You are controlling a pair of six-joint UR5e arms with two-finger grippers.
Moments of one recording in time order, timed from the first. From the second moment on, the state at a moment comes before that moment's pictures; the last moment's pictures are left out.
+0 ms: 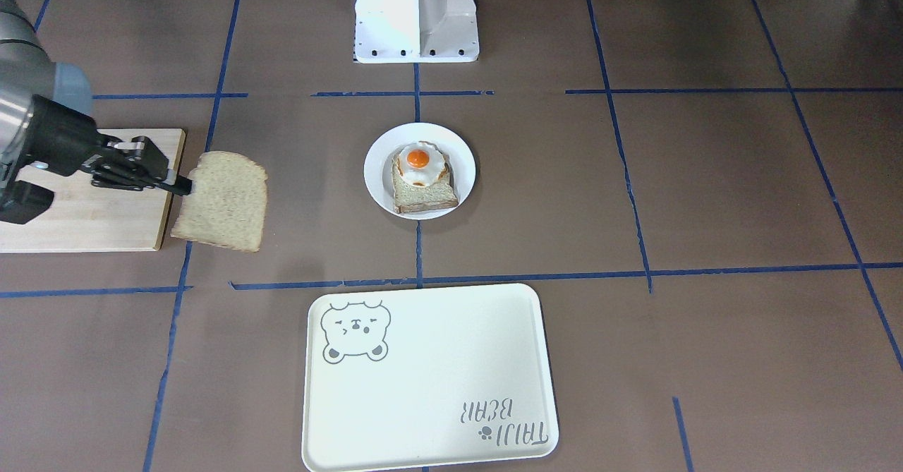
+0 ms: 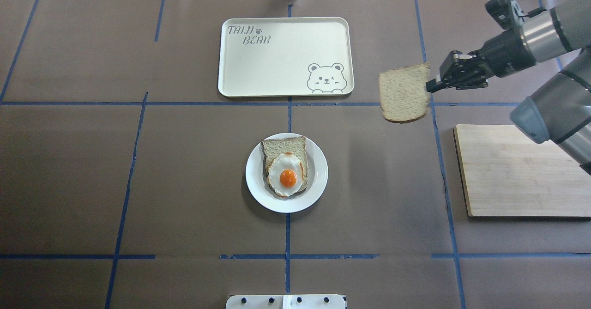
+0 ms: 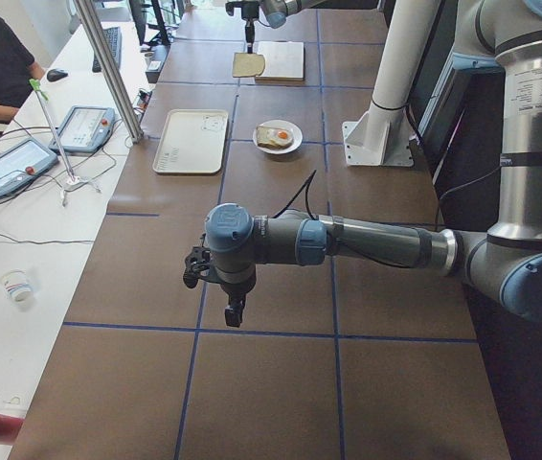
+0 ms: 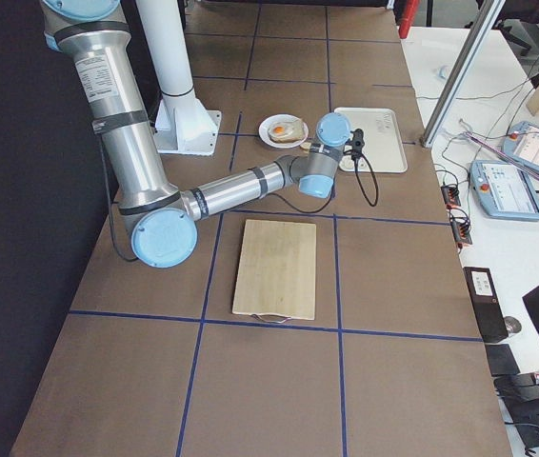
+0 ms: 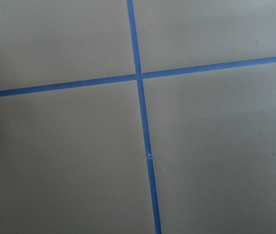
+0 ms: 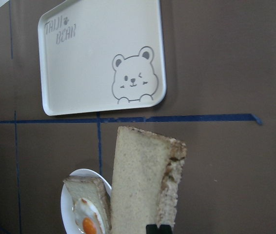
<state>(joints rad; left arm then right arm) -1.58 -1.50 -1.77 -1.46 -2.37 0.10 1.01 -1.23 1.60 -0.62 2.54 1.38</state>
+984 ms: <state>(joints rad) -1.58 -1.50 -1.75 -1.47 -2.37 0.08 0.51 -1.13 1.69 -0.62 1.90 1.47</state>
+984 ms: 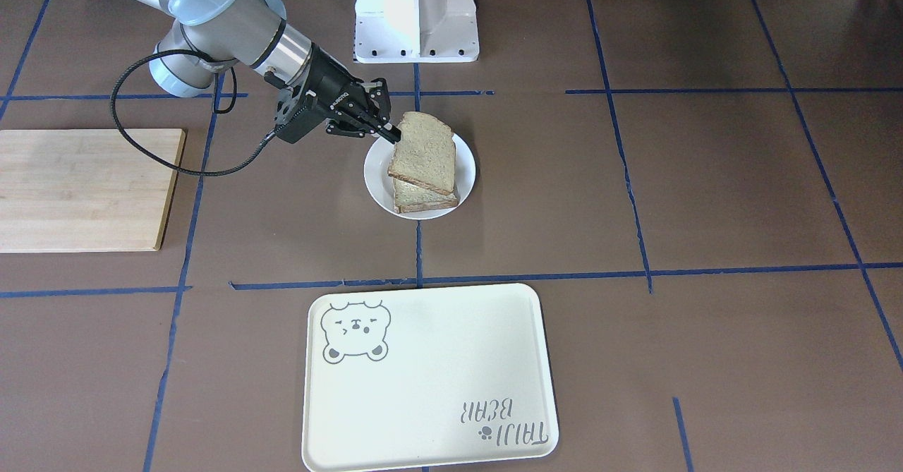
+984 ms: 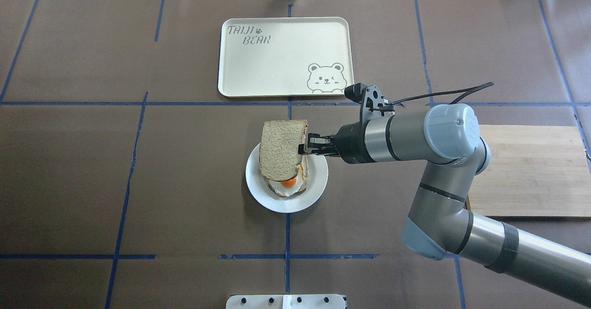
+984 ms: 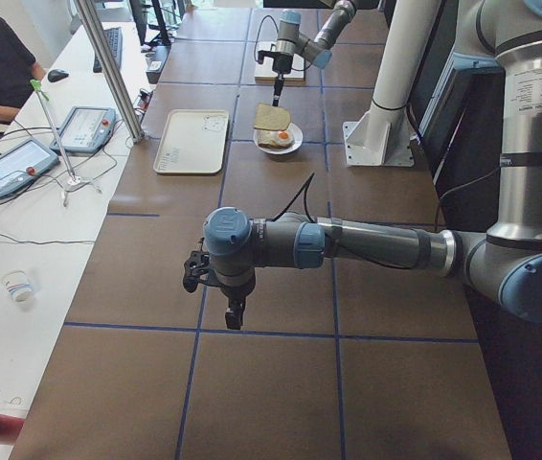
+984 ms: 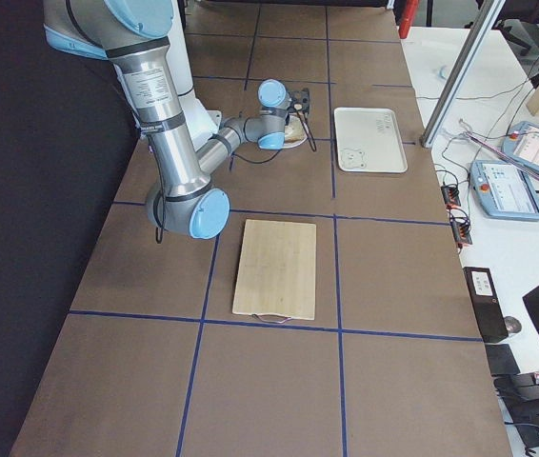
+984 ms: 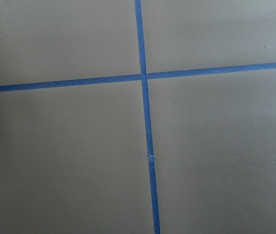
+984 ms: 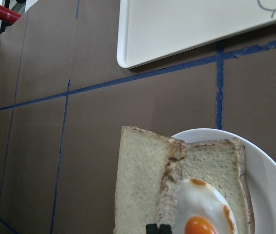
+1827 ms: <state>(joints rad) -1.58 -1.50 -1.75 -1.47 -2.37 0.08 0.45 -1.14 1.63 -0.62 1.83 1.42</state>
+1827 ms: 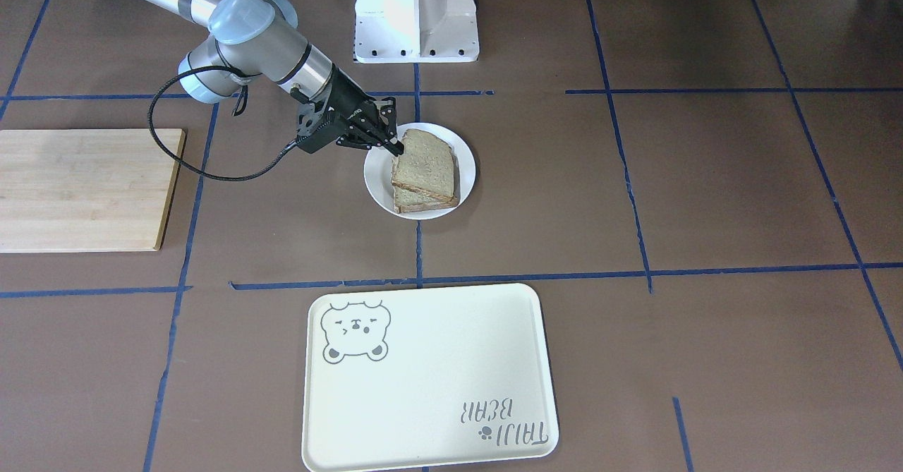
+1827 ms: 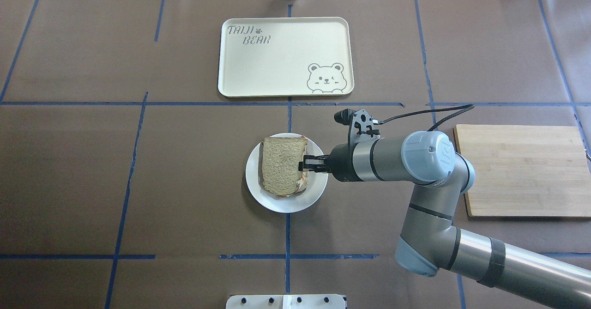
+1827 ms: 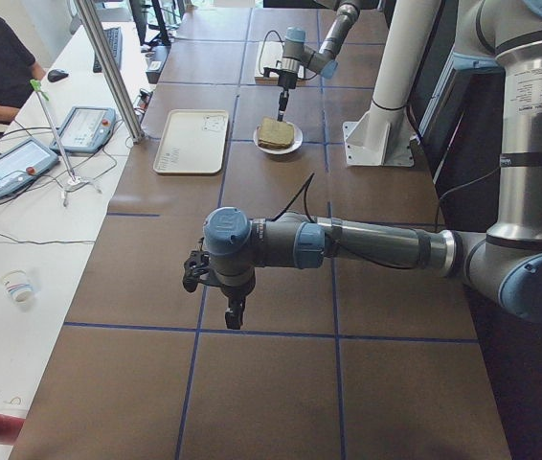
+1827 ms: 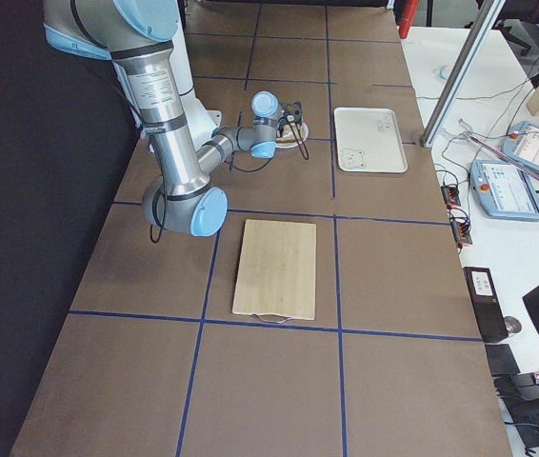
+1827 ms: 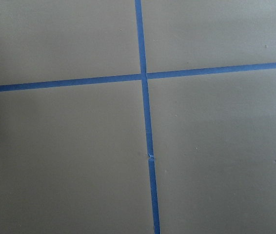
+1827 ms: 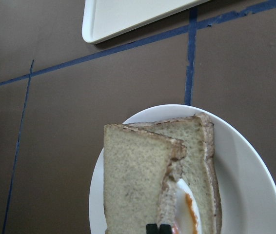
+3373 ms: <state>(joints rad) -1.58 -1.51 -1.78 -1.48 -2.37 0.05 0.52 -1.14 1.62 -0.63 1.84 1.43</state>
